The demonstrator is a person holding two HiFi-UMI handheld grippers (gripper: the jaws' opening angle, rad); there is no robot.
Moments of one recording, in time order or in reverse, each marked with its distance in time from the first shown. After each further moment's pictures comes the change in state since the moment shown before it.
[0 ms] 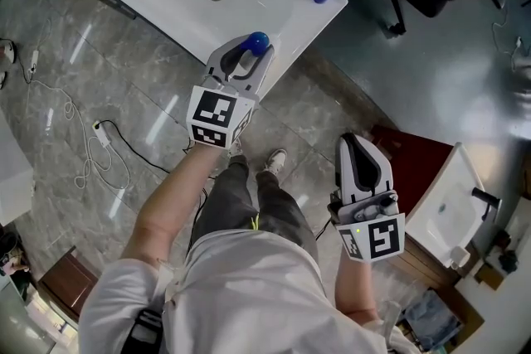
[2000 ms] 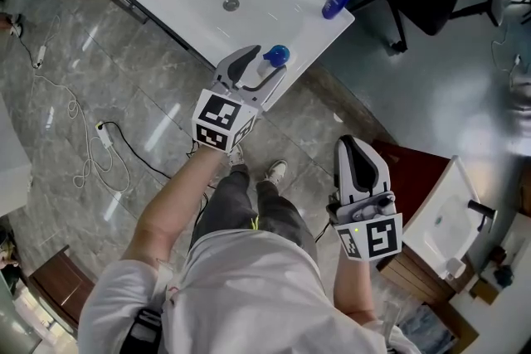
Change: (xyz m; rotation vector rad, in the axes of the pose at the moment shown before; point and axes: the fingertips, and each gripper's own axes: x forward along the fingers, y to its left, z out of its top) left arm -0.026 0.000 0.005 -0.023 0.007 -0.066; right arm 0.006 0.027 0.021 -0.028 -0.031 0.041
